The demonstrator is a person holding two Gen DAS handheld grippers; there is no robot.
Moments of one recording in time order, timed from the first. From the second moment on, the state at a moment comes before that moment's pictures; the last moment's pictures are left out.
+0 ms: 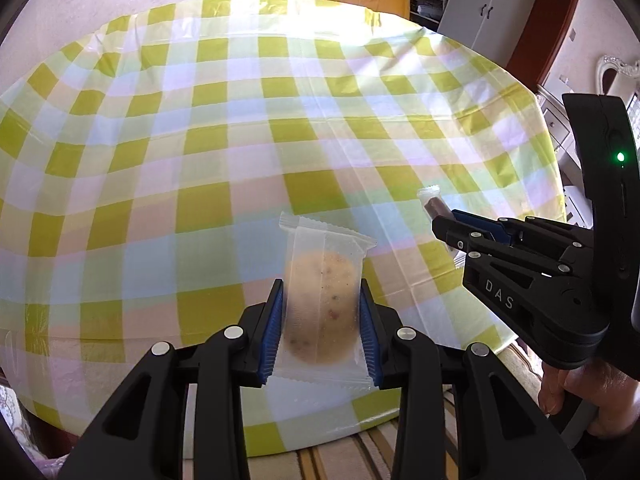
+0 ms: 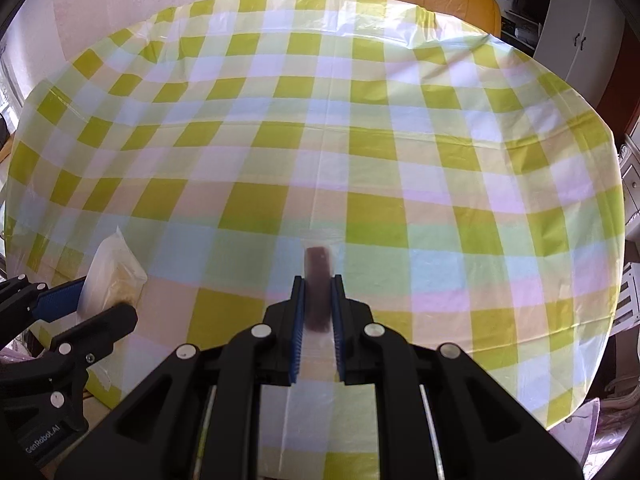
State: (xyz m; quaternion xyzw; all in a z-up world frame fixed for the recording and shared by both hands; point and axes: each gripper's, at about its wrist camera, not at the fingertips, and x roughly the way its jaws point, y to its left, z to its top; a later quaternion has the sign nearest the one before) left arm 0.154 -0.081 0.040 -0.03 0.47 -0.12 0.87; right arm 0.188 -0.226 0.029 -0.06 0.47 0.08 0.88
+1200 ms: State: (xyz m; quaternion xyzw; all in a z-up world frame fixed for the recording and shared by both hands) left arm 0.082 -0.435 -0.009 0.16 0.55 -0.40 0.71; right arm -0.003 -0.547 -0.034 0.08 0.52 -0.21 0.82
